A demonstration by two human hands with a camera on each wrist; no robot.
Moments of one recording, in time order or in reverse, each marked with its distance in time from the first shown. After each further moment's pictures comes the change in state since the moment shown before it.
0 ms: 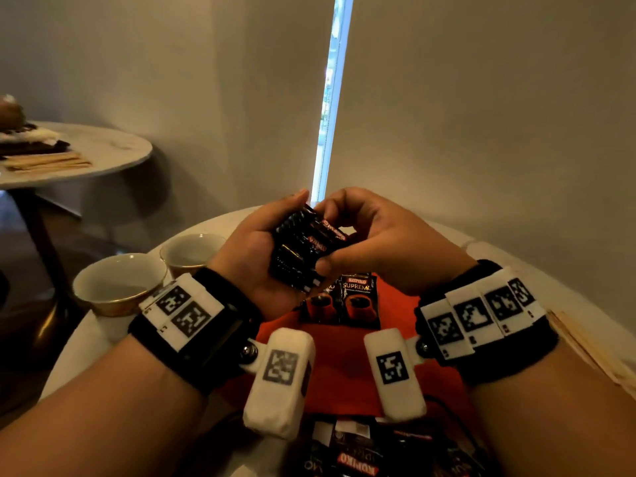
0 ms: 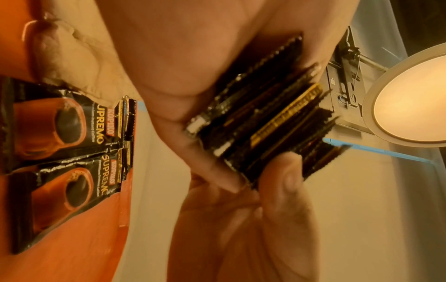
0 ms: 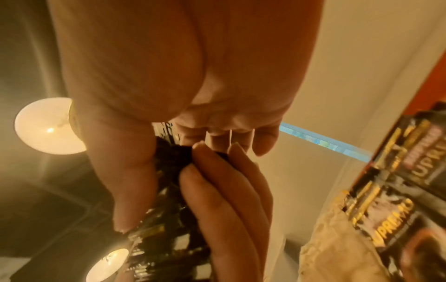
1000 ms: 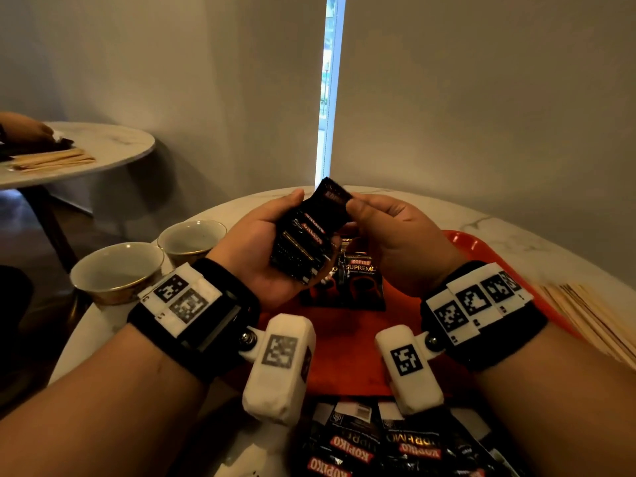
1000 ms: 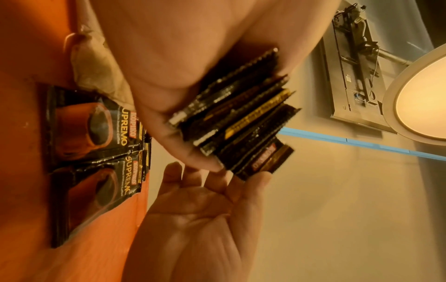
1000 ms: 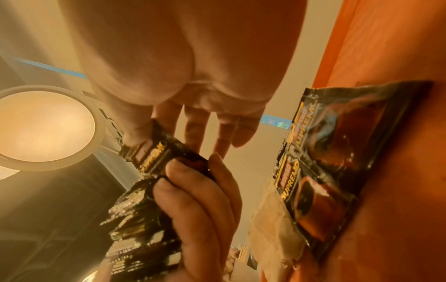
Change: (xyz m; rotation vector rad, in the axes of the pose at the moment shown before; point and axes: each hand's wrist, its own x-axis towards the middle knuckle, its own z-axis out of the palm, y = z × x) left_hand 0.009 -0.010 -0.006 0.048 0.280 -0.079; right_hand -0.006 0.048 -0.001 0.394 0.257 0.044
